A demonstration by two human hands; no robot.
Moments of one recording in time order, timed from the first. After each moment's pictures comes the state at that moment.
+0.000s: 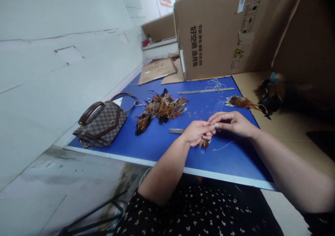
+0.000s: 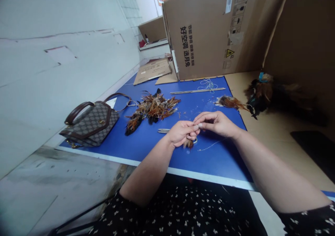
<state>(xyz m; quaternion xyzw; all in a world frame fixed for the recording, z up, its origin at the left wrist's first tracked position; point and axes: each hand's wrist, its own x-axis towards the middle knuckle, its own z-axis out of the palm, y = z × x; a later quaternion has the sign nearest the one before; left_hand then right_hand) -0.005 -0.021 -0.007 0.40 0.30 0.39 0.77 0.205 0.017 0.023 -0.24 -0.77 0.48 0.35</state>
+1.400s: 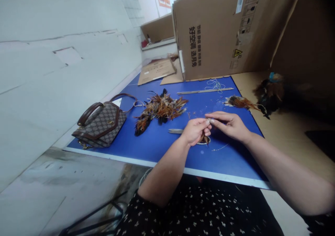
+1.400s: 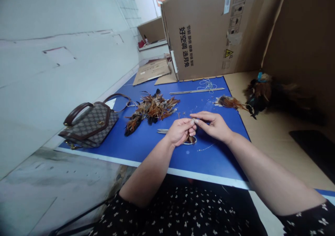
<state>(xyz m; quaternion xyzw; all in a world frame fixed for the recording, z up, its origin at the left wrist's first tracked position) 0.000 -0.016 -0.012 0.40 0.29 0.49 0.72 0.189 0.005 0.010 -0.30 -0.77 0.33 0.45</state>
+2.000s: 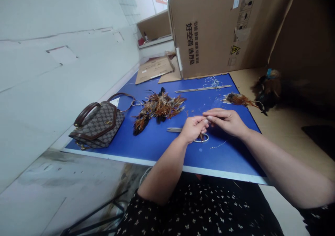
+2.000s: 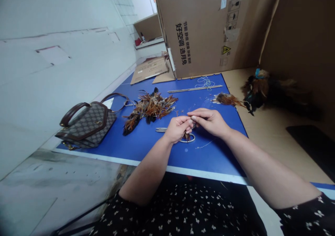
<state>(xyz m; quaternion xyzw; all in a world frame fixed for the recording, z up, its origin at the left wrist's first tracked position) -0.005 -0.014 -0.021 0.51 0.36 0.49 0.61 0.184 0.007 0.010 -0.30 -0.74 0.40 0.46</state>
